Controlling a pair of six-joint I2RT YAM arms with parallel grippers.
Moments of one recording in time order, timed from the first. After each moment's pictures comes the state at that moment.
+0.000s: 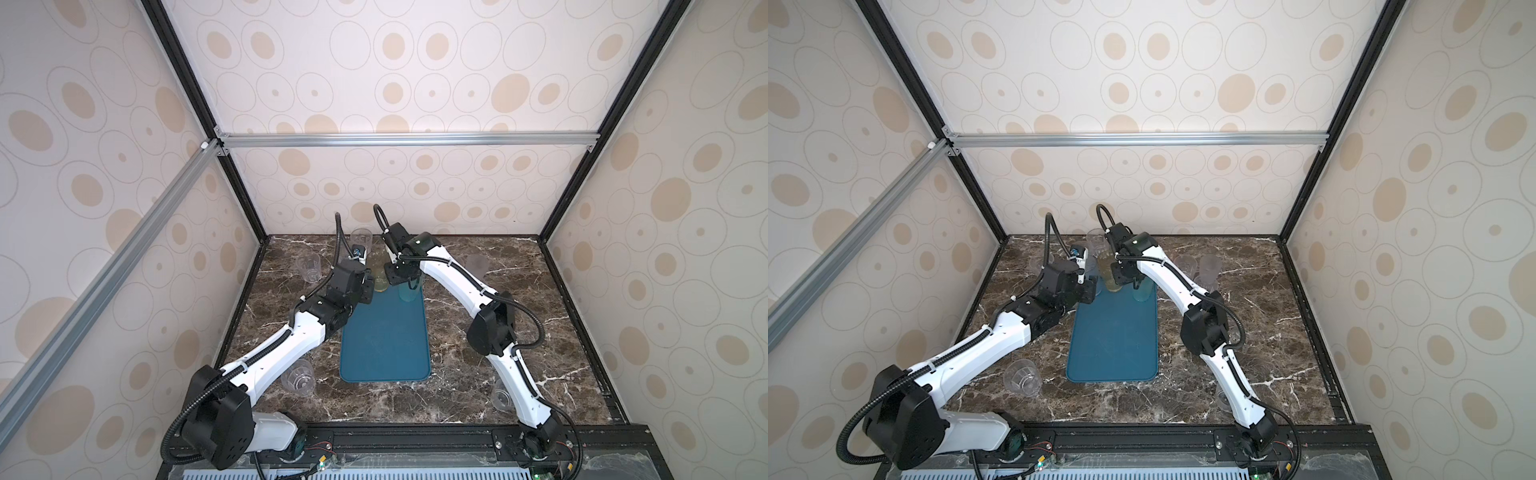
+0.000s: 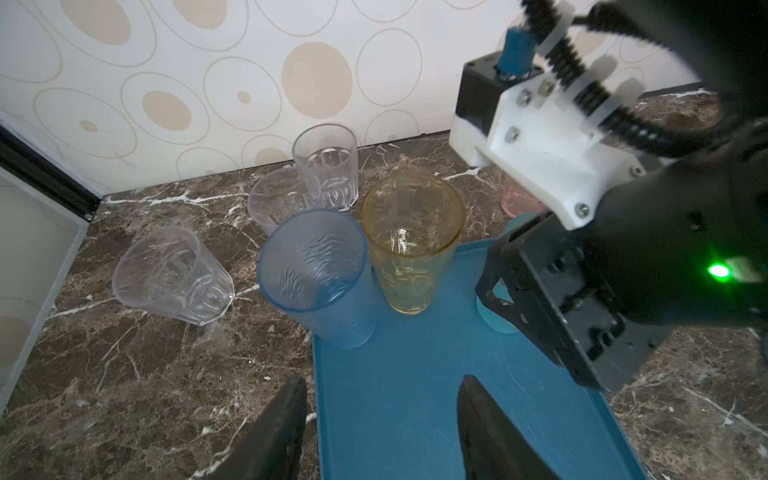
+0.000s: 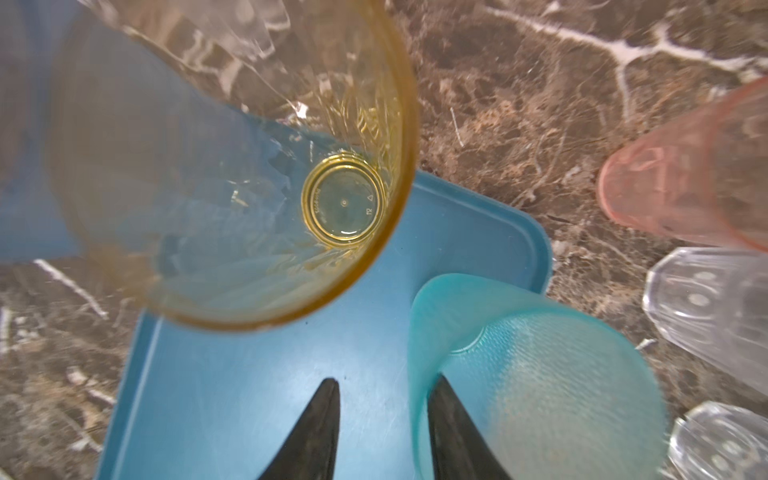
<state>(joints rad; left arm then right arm) -0.53 1.36 1.04 -0.22 -0.32 -0.13 0.67 2.39 2.46 -1.18 0.05 0.31</state>
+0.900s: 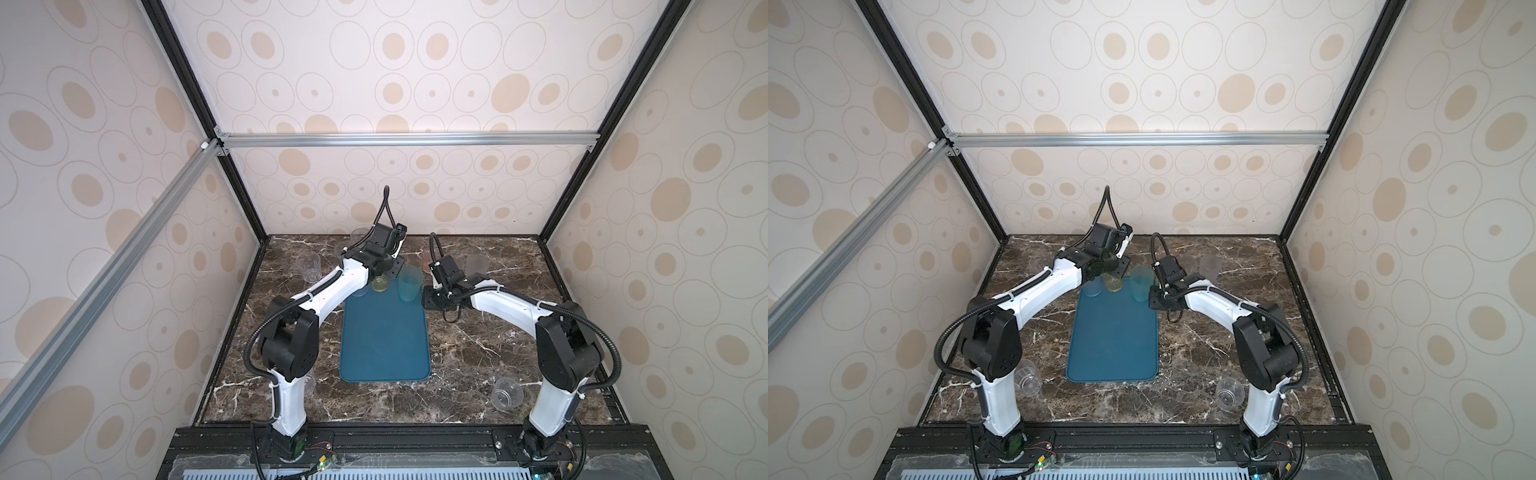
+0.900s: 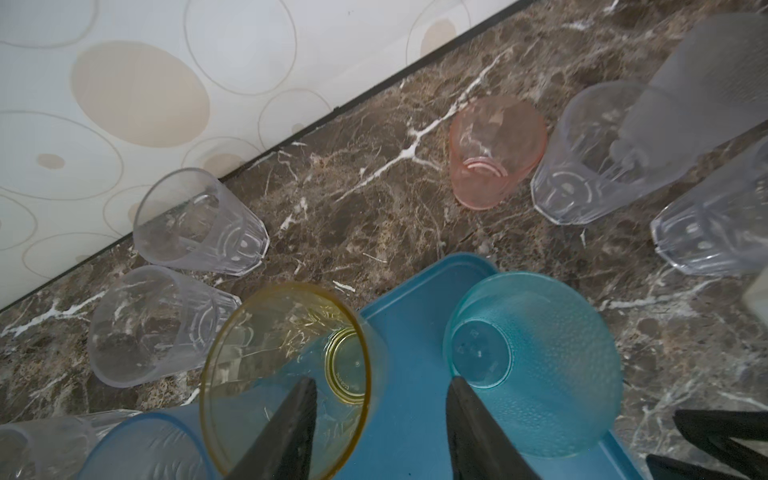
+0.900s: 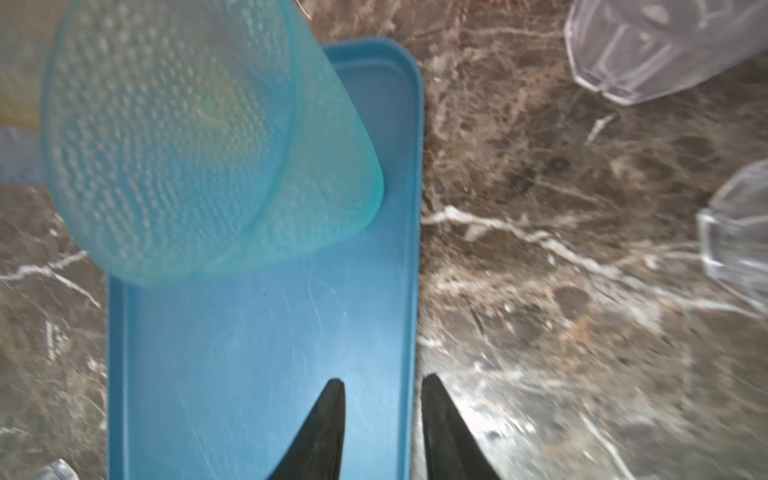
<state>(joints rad) -0.52 1.94 1.67 -0.52 -0.14 0.09 0.56 1.82 1.30 -0.47 -0.05 0.59</state>
